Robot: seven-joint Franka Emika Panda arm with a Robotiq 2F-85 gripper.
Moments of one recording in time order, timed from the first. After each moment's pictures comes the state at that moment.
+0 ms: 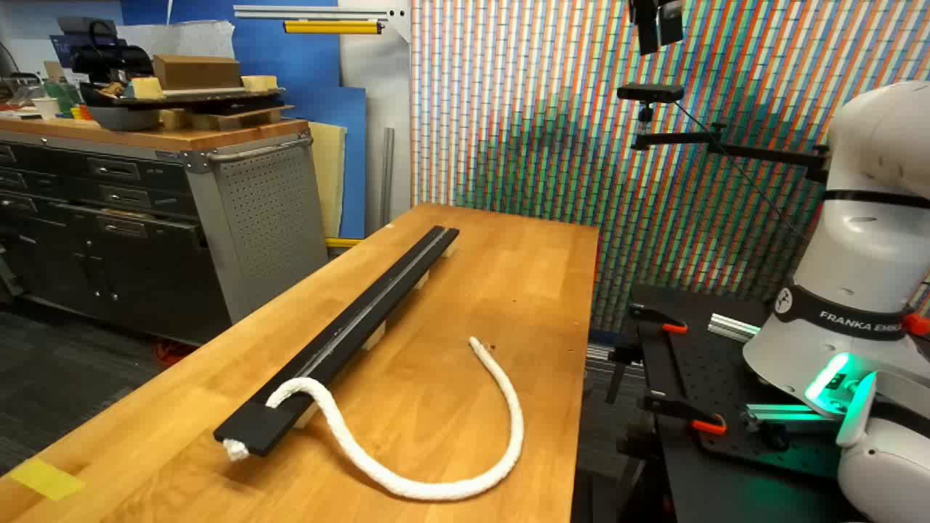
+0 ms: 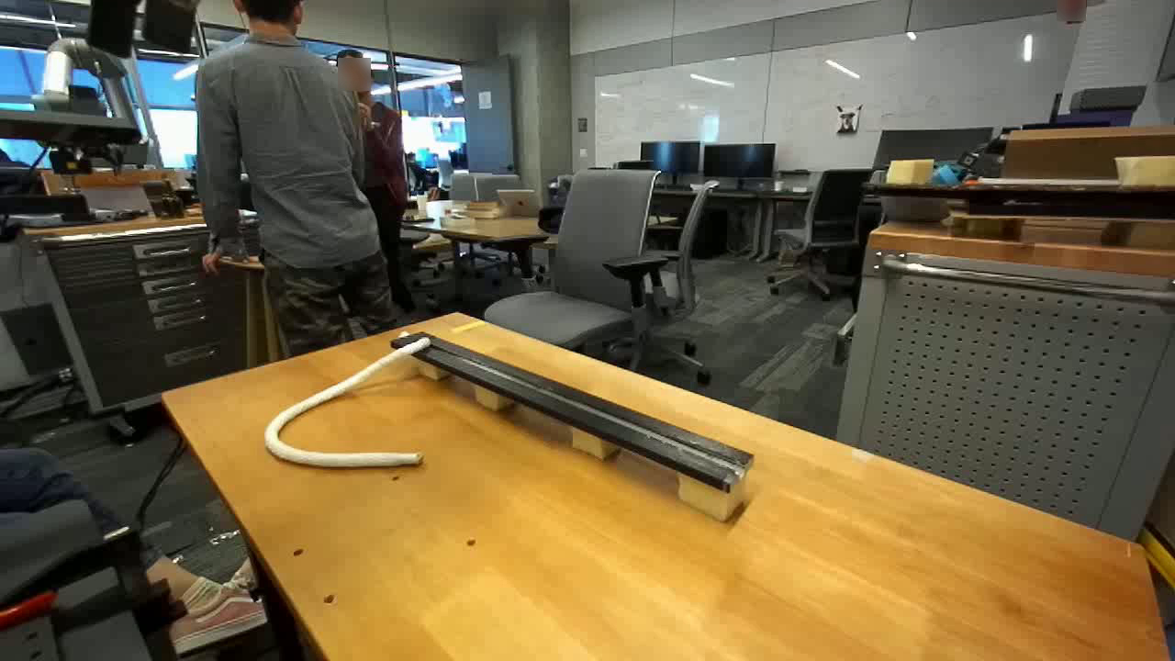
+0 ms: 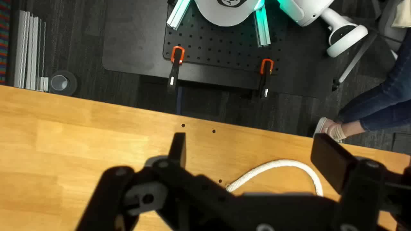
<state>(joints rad) 0.03 -0.55 -0.05 -2.20 -0.03 1.34 -0.18</state>
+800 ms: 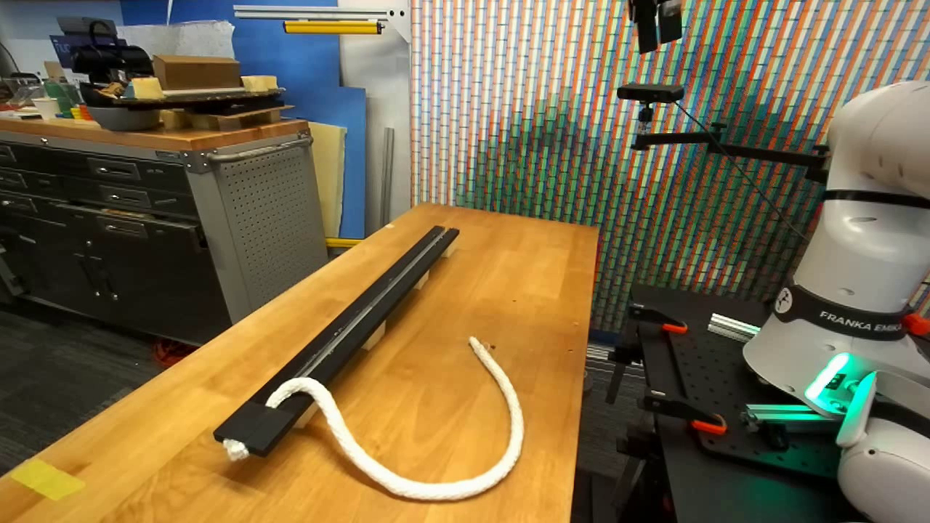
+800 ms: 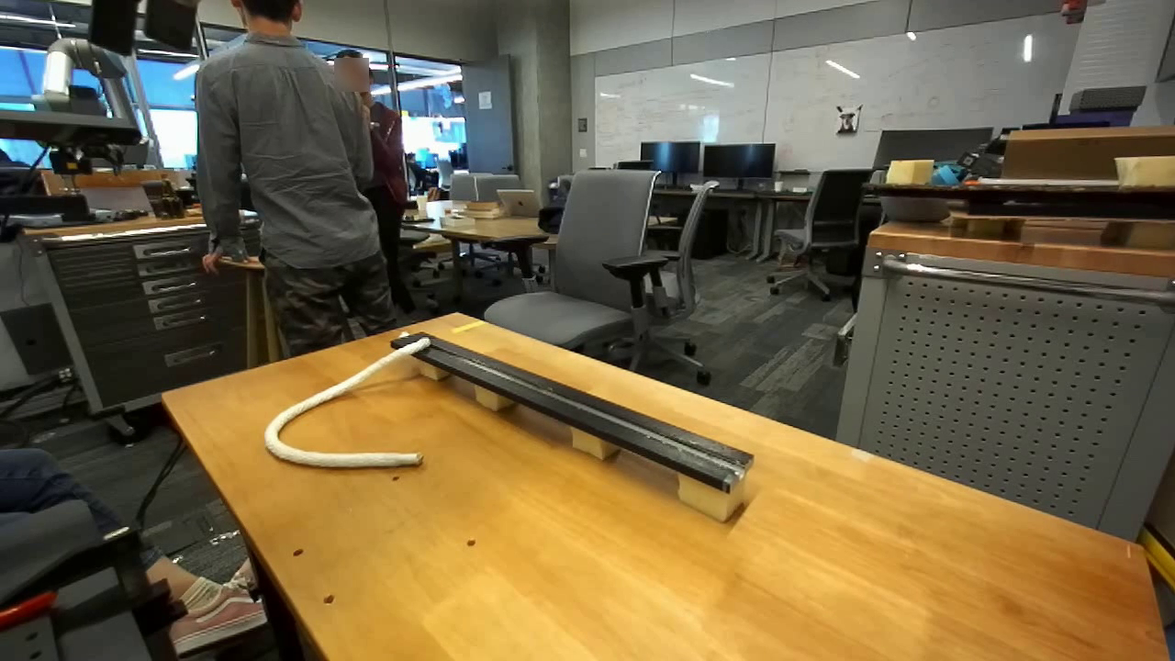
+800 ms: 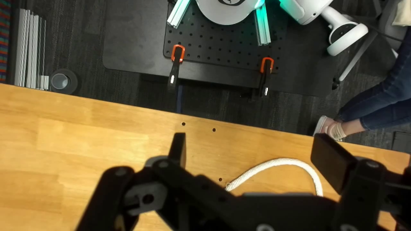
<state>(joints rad) 0.03 -0.55 -0.05 -2.20 -0.03 1.34 -0.18</state>
